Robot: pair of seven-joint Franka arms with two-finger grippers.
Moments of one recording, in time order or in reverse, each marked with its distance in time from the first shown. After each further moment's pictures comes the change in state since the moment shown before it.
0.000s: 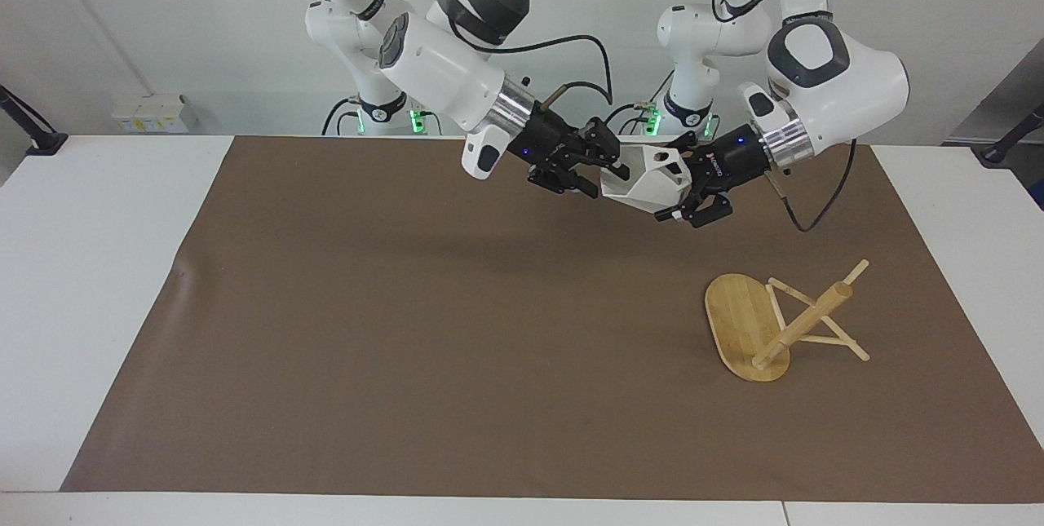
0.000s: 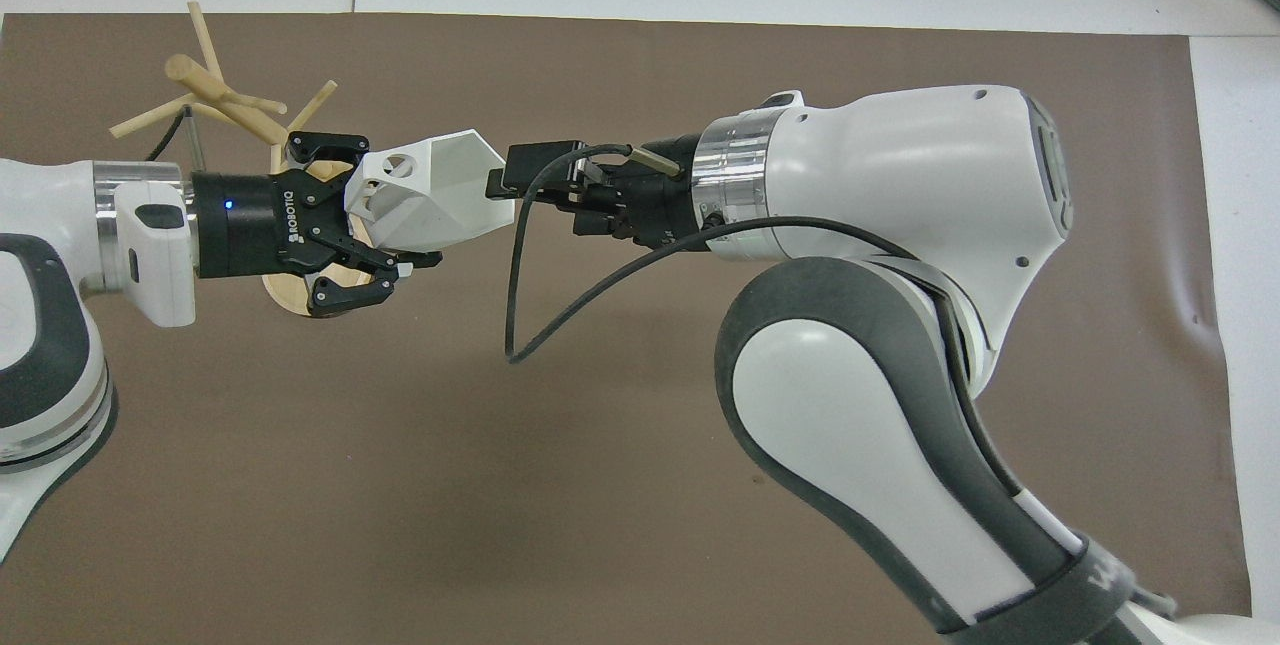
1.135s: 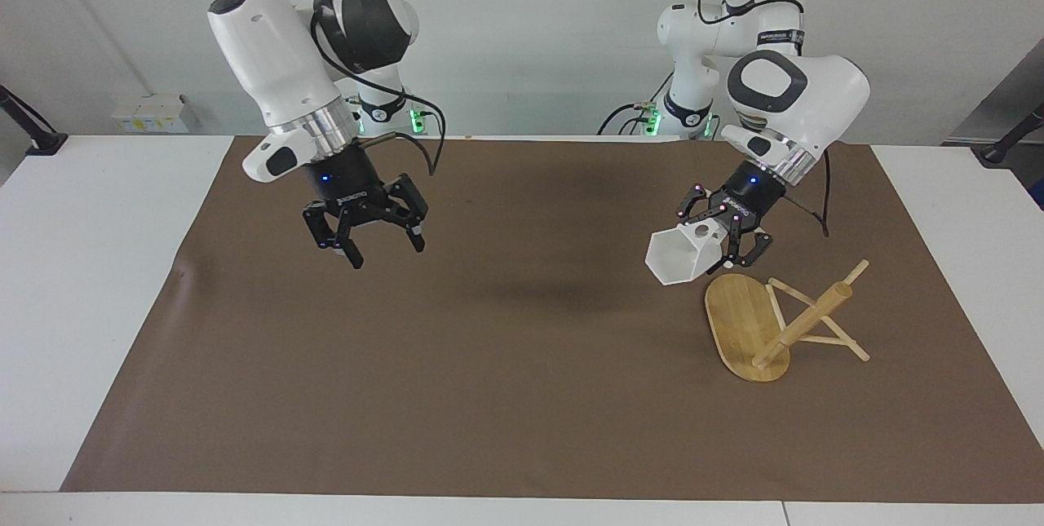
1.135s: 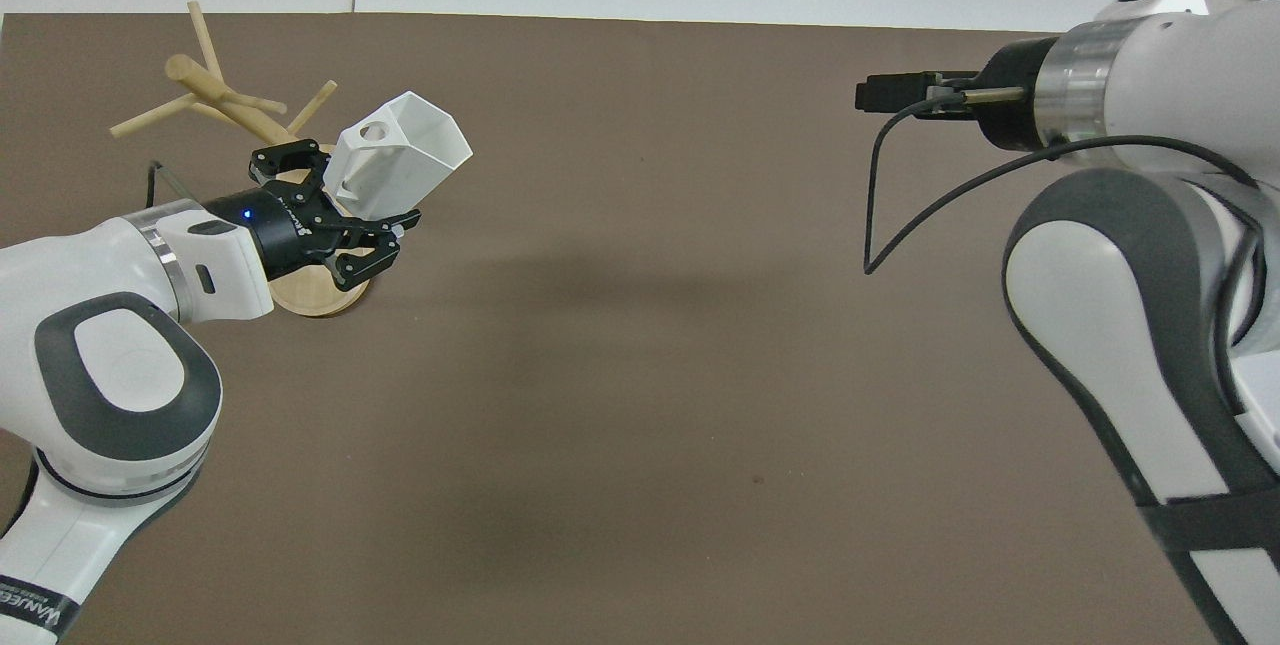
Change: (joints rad) left arm -0.078 -0.006 -0.014 -0.168 -0.002 0.543 -0.203; right arm -0.019 -0.096 -0.411 -0.050 -0.462 -0.084 -0.327
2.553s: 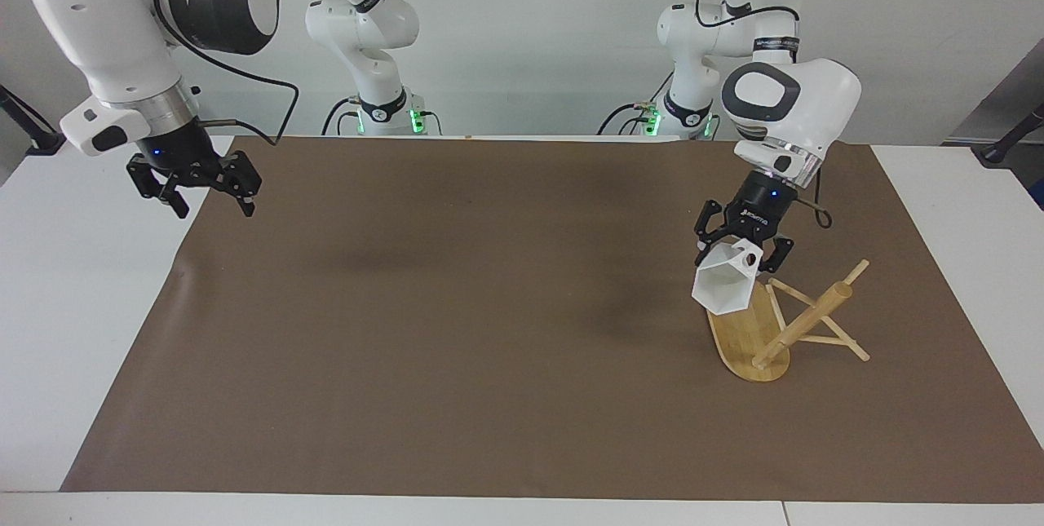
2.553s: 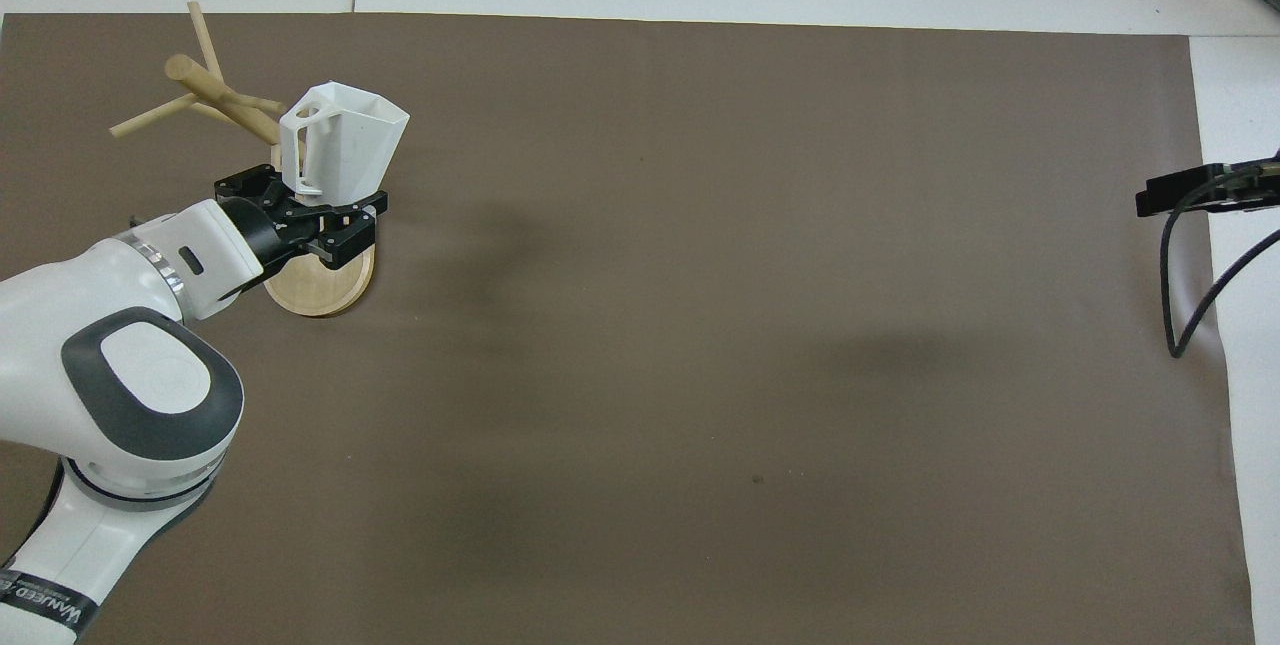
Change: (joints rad) left arm -0.001 0.025 0.000 -0.053 -0.001 0.188 -0.356; right arm -0.010 -0.074 -0.267 0.038 -0.256 -0.467 -0.130
